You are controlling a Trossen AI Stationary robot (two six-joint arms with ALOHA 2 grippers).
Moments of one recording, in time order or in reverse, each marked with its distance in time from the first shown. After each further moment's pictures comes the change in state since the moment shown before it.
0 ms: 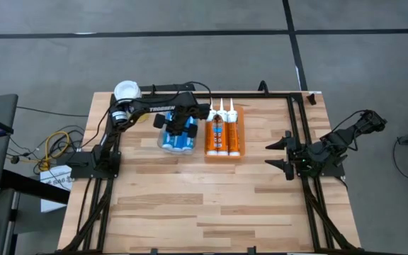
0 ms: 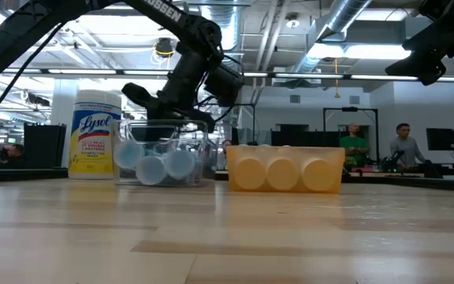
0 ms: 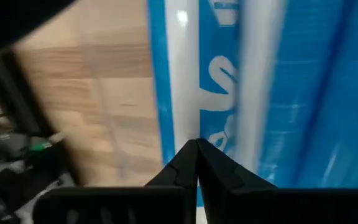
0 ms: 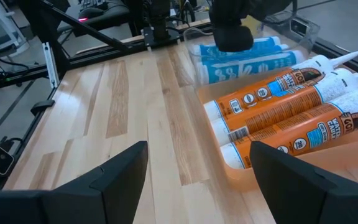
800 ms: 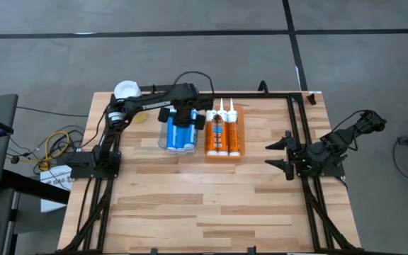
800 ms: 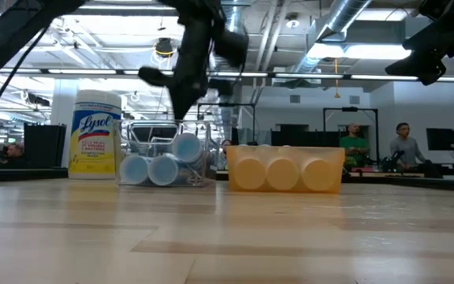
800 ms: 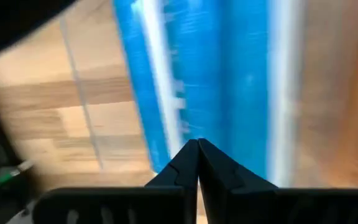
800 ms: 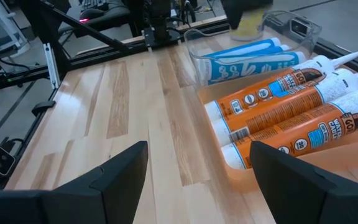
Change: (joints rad) left arm -0.020 -0.046 0.182 -0.039 -0.026 0.006; right arm 0.000 0.000 0.000 0.003 -0.001 0.001
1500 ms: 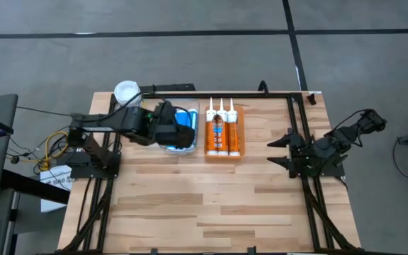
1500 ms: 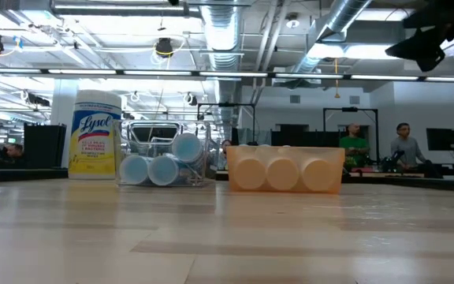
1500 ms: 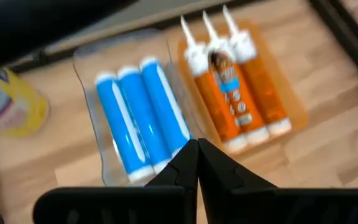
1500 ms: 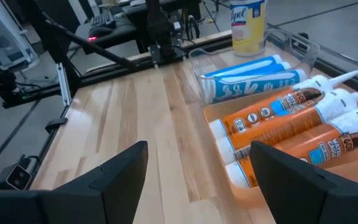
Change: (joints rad) left arm -0.487 -0.397 0.104 -0.001 -0.538 -0.162; right arm 0.000 -0.001 0.070 -0.014 0.000 -0.009
